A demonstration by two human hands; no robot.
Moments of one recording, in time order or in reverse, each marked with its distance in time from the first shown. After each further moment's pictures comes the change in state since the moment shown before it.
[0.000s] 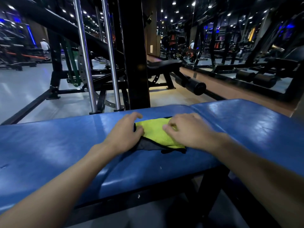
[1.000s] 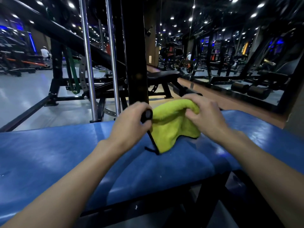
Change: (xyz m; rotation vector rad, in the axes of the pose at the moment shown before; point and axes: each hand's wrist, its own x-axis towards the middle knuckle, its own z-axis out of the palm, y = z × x) left_hand 0.013 0.037 -0.029 -0.037 0.330 0.336; right_hand 0.008 0.031 -0.050 0.509 0.509 -0.066
